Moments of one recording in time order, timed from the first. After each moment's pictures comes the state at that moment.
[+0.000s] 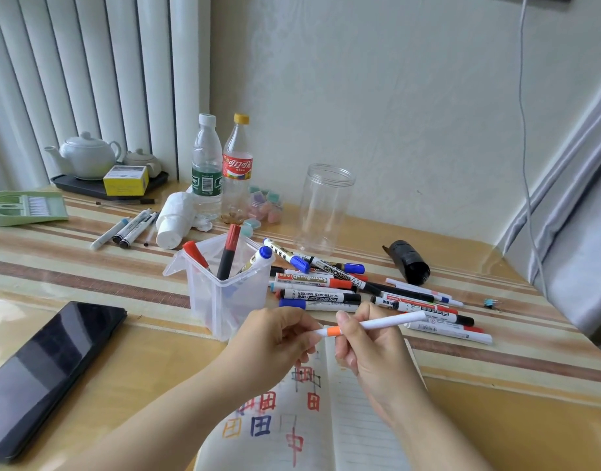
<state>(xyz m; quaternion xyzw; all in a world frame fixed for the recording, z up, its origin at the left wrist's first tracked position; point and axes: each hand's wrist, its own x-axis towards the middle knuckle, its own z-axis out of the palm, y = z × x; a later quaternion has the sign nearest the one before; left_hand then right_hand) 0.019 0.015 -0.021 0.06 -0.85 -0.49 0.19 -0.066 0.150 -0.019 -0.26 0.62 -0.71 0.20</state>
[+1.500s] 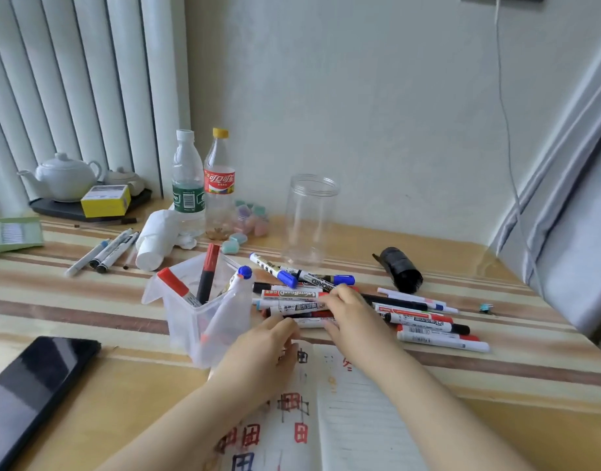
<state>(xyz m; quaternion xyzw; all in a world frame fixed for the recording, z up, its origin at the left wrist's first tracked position) -0.025 0.002 -0.054 0.09 -0.94 -0.23 0.22 -0.159 0.122 -0.037 -0.46 0.87 -0.14 -0.08</state>
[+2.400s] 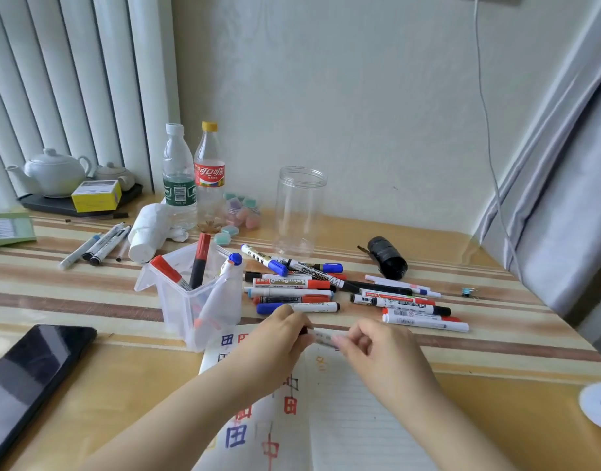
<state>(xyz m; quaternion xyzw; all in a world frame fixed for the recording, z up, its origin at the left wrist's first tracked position) -0.027 0.028 -0.036 0.03 -0.95 -0.26 0.16 -0.106 0.190 -0.029 -0.38 0.88 -0.27 -0.12</state>
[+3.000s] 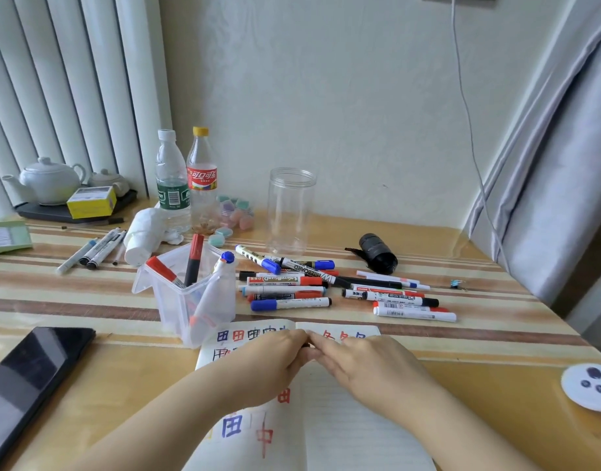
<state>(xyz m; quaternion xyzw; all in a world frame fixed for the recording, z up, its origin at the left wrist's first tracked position) -0.010 0.041 -0.028 -0.03 -0.98 -0.21 0.01 -0.102 0.201 -0.044 -0.55 0.80 -0.02 -0.26</state>
